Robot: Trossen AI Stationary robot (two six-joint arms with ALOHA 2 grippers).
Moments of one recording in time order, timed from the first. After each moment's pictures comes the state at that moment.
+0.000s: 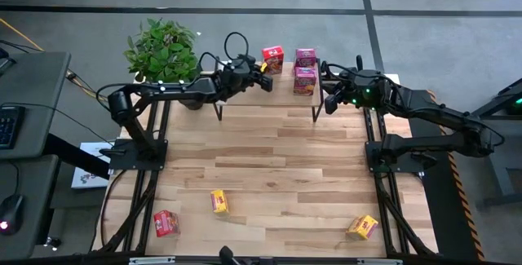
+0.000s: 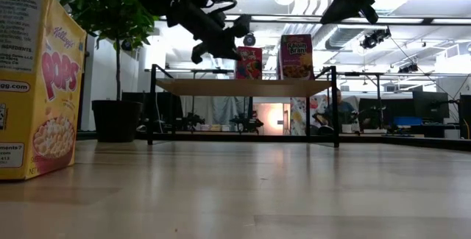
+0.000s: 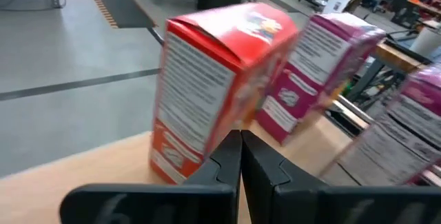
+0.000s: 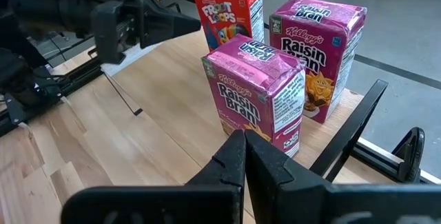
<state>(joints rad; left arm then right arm) 0.42 1.71 1.19 0.21 -0.39 -0.40 -0.37 0.90 0.94 -0.51 0.26 0.33</state>
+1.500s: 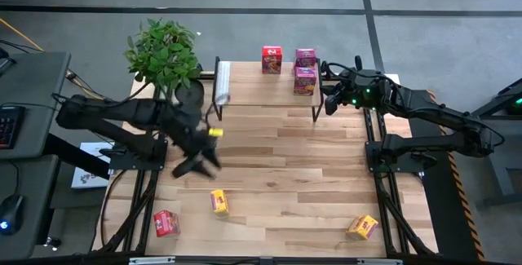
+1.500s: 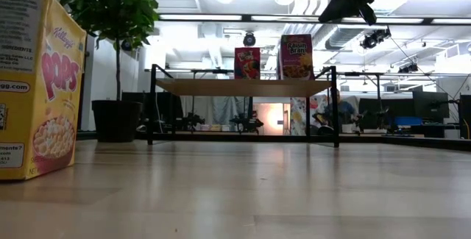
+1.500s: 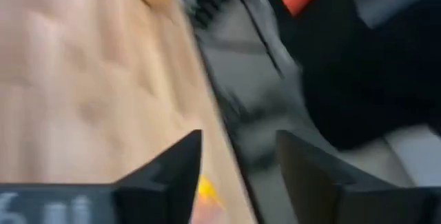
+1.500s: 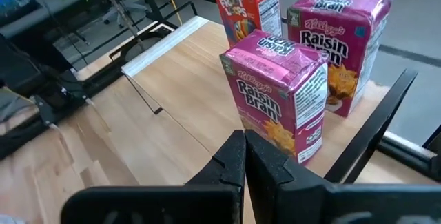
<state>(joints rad) -0.14 1.13 1.19 -0.68 0.52 -0.26 -0.37 0.90 0.94 -0.50 0.20 0.39</state>
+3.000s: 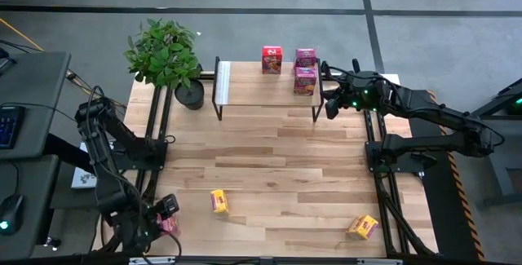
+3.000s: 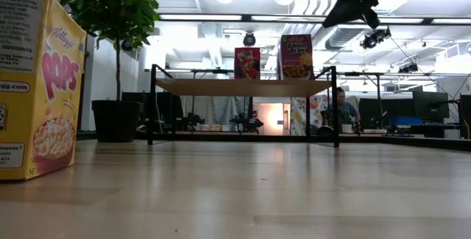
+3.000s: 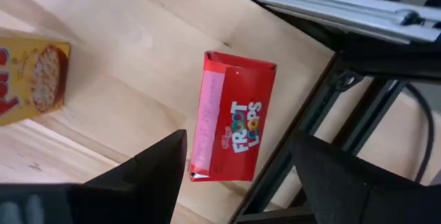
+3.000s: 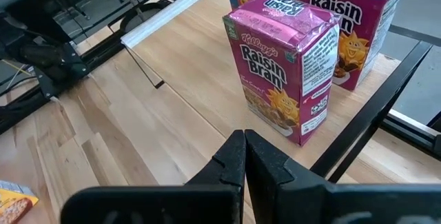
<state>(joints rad) -1.14 1.43 1.20 -1.14 0.00 -0.06 -0.37 0.90 0.94 -0.58 0.15 0.38</state>
